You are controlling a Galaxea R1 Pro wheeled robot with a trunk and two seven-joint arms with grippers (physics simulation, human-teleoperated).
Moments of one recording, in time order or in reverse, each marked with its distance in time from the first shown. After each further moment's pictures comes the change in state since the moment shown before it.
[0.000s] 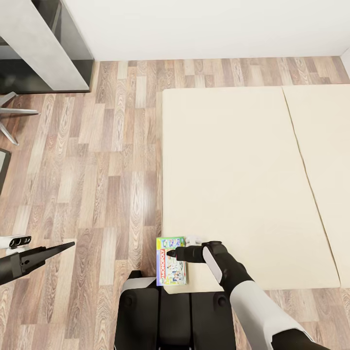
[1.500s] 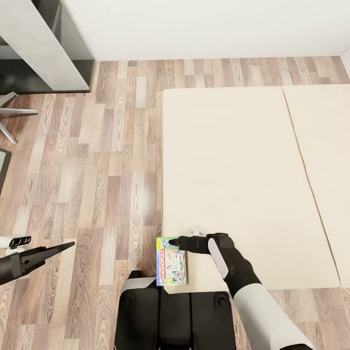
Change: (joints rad) left arm 0.000 0.000 0.000 0.000 0.000 0.000 0.000; right arm 0.044 0.000 -0.065 -0.233 0.000 0.118 0.003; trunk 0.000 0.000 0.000
